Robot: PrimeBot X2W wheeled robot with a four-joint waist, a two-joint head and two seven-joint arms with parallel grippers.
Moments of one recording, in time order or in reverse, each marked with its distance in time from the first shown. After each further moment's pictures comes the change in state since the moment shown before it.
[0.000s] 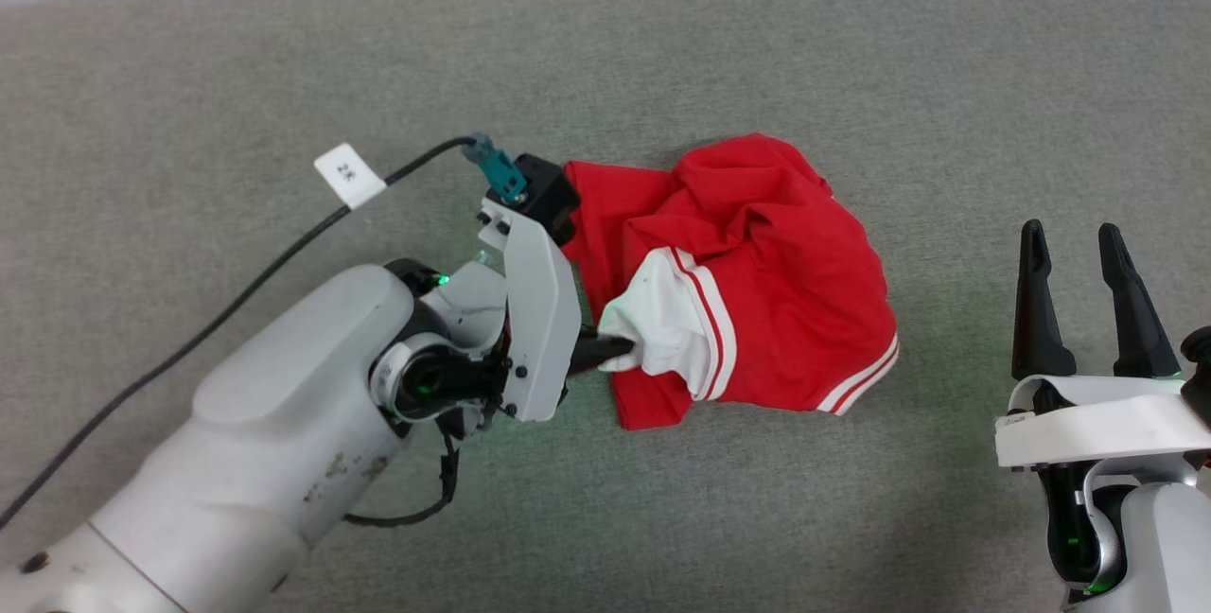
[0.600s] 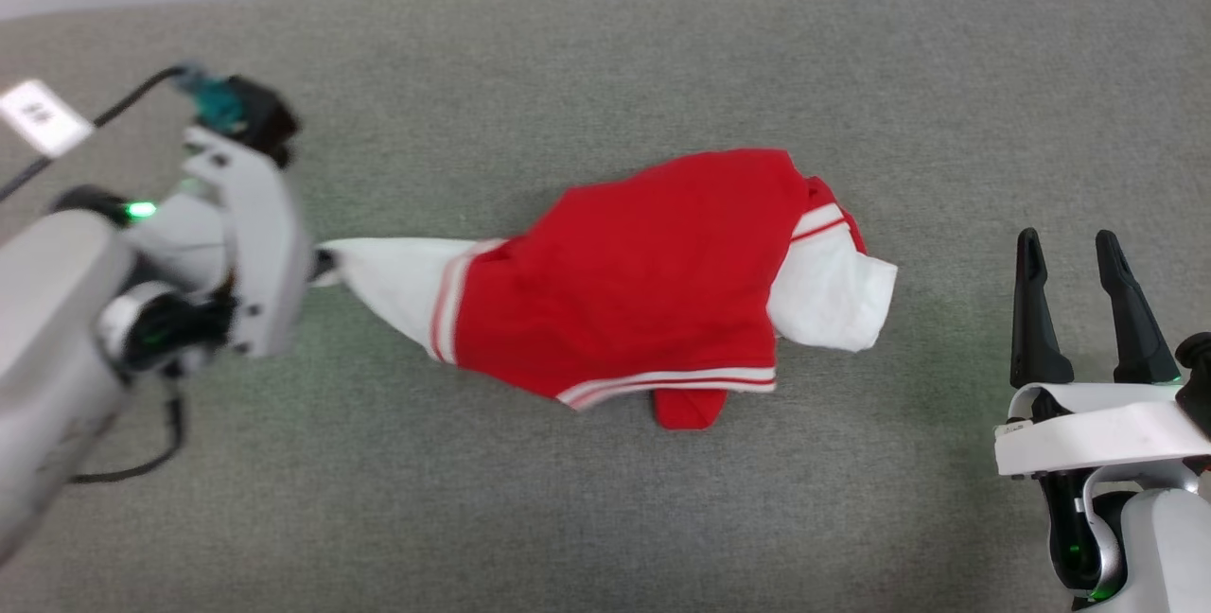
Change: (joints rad) left arm -0.093 0.345 -0.031 0.027 0.112 0.007 -0.055; right arm 0.012 -0.008 0.007 -0.002 -0.021 0.000 0.000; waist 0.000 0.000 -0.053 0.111
